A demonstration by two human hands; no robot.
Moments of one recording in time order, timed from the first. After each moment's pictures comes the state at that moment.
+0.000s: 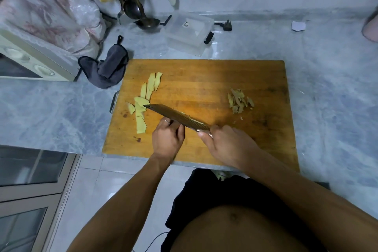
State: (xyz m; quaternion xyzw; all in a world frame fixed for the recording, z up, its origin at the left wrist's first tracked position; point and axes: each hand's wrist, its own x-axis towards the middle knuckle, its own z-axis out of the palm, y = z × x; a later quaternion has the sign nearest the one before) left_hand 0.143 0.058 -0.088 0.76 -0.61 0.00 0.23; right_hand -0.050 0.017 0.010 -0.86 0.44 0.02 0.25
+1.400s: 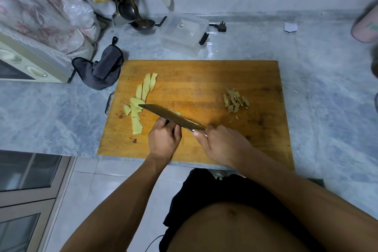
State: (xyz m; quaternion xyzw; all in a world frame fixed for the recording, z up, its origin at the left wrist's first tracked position) left_hand 0.142 0.056 -0.086 0.76 -0.60 -0.02 0.23; right_hand -0.047 0.022 0.007 -0.86 0.45 0.03 0.25
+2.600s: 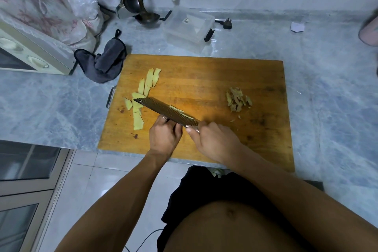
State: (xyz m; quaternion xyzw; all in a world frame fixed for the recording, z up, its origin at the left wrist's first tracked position) left_hand 0.143 0.057 -0.085 0.76 -0.60 -0.02 0.23; right_hand -0.021 0.019 0.006 -0.87 0.44 0.03 0.24
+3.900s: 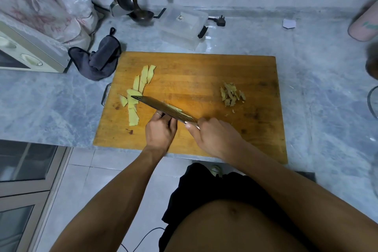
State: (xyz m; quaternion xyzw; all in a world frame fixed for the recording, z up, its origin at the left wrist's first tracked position) left_hand 0.140 0.057 -0.085 0.78 -0.57 -0.05 0.25; right_hand -0.039 0.025 0.008 -0.86 0.44 0.02 0.23
